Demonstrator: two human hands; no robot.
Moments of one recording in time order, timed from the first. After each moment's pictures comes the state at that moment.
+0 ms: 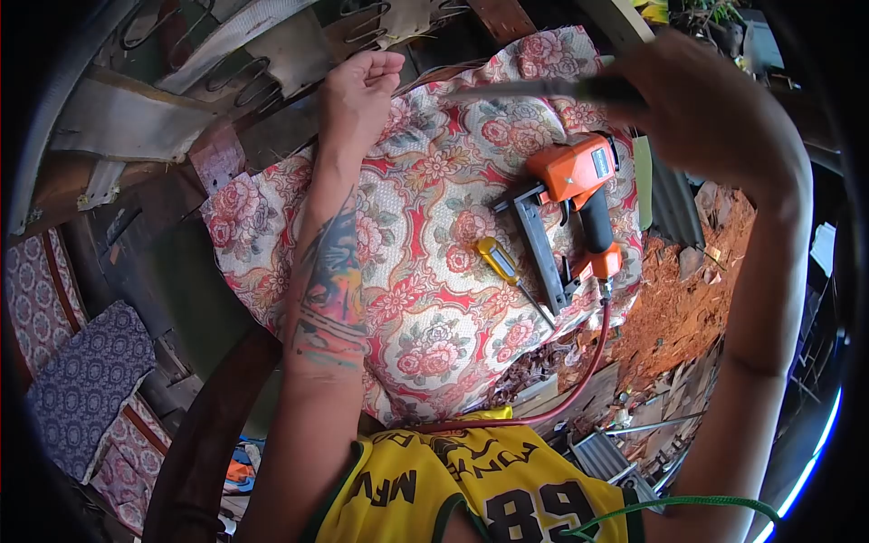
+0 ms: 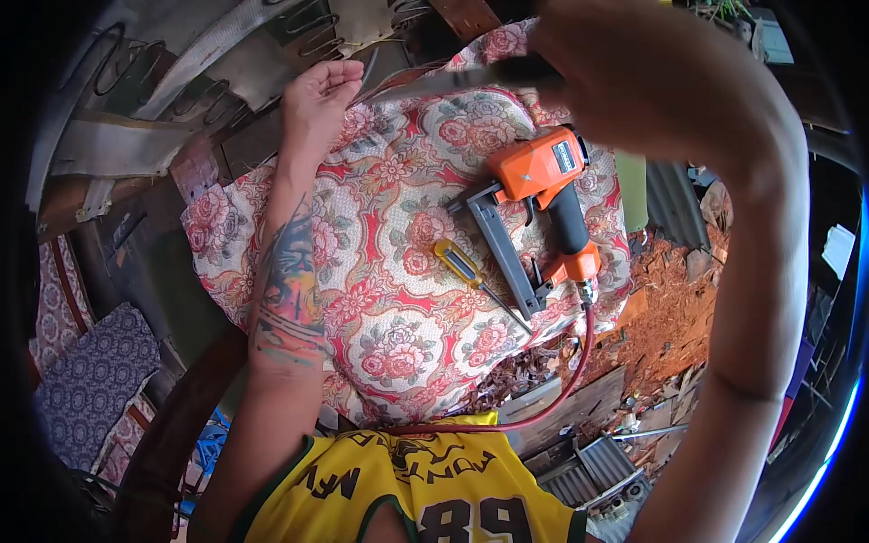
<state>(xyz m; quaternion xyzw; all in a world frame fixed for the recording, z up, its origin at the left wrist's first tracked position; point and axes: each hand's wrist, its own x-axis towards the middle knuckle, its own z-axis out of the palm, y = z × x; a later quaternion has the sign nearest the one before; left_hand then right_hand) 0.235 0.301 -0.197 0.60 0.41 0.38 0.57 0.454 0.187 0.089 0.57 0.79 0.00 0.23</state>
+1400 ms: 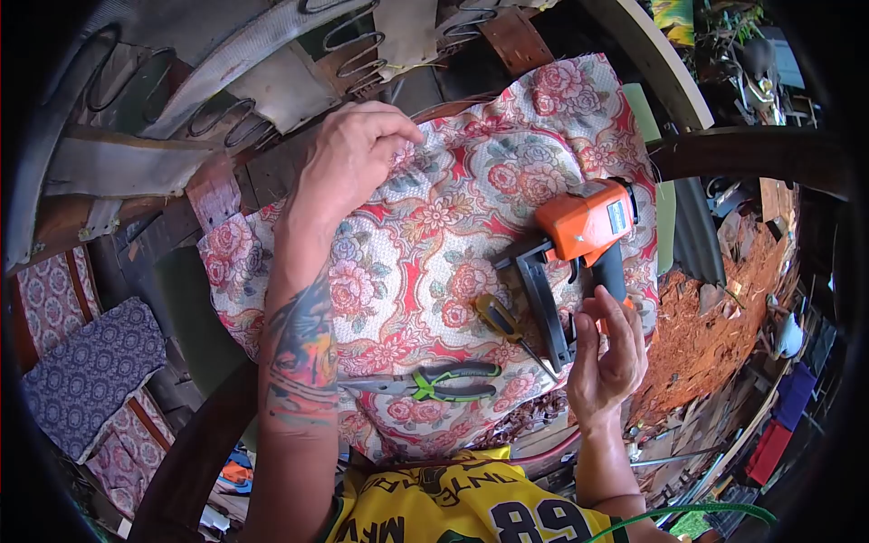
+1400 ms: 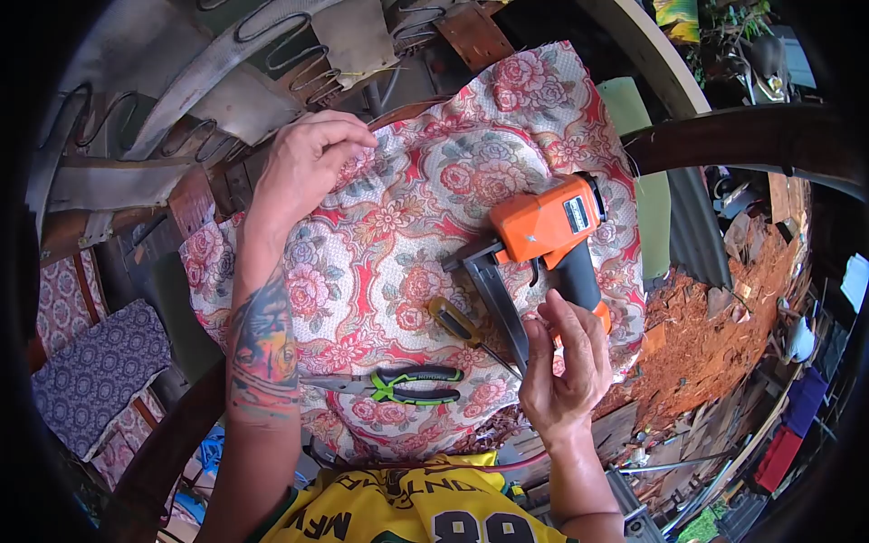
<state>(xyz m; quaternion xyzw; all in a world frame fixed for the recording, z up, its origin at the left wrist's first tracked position) 0.217 0.295 -0.149 0.81 0.40 0.18 0.38 0.390 -0.004 -0.058 0.78 0.52 -0.06 -0.33</state>
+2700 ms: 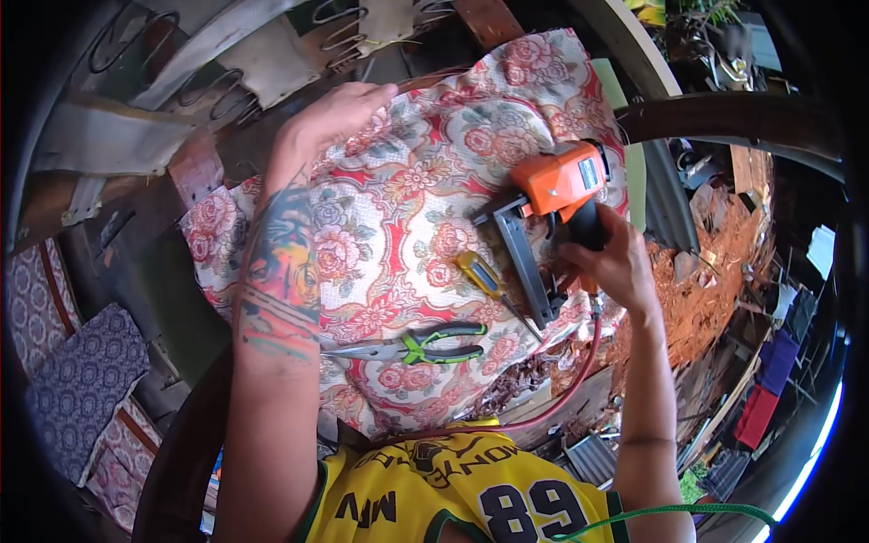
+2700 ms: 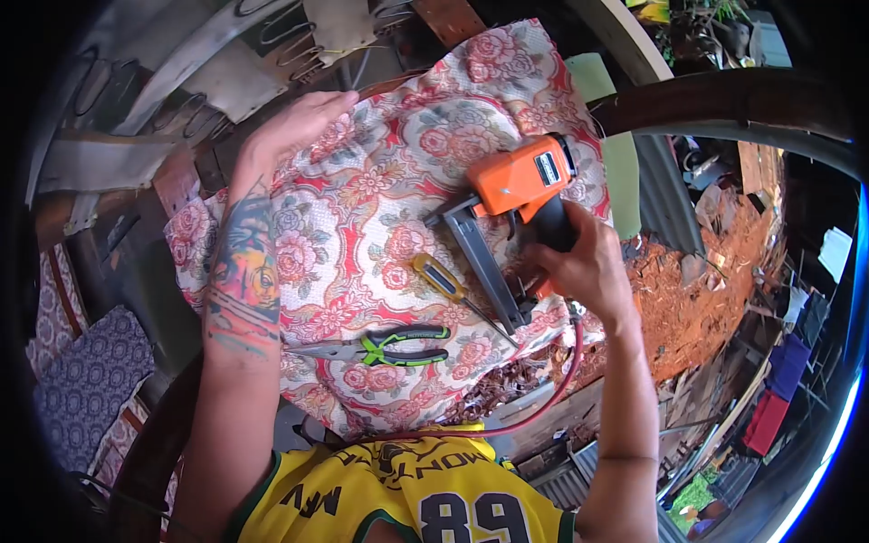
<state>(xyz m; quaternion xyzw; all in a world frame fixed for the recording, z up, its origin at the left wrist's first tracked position) 0.228 0.337 -0.207 0.70 0.39 0.02 0.60 0.468 0.028 -0.043 0.85 0.41 -0.31 -0.15</state>
